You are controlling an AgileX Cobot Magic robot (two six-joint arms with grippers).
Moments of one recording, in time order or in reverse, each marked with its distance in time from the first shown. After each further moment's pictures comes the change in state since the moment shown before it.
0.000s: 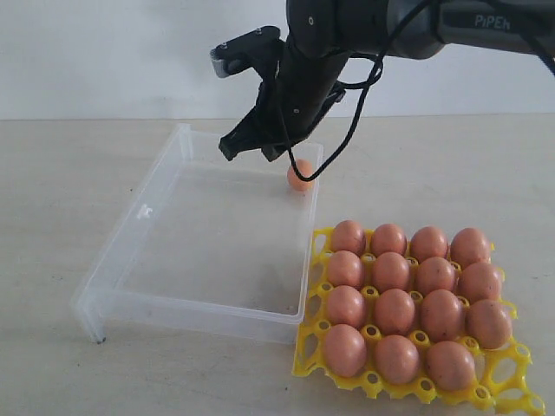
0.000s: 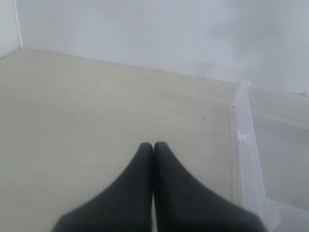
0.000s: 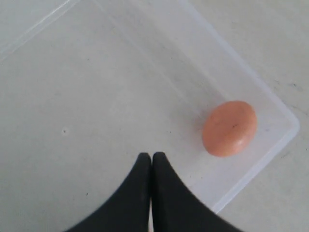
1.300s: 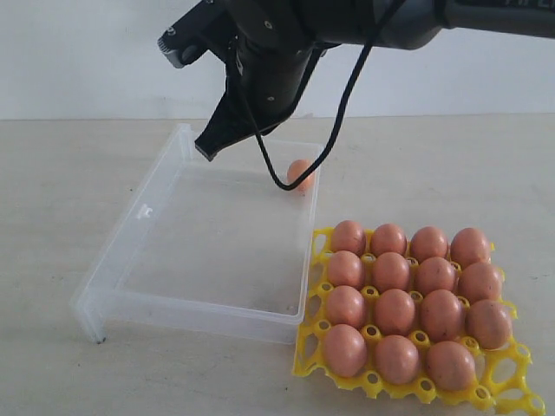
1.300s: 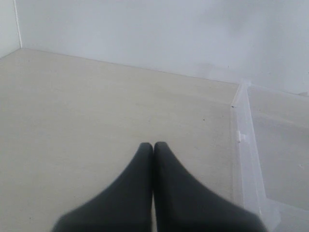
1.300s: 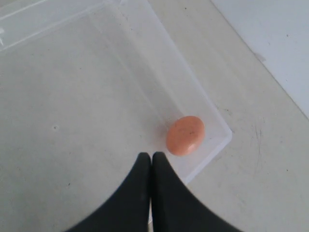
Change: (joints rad) left arm 0.000 0.000 0.000 0.000 0.000 0.000; right arm 0.178 -0.140 0.081 -0.450 0.009 0.269
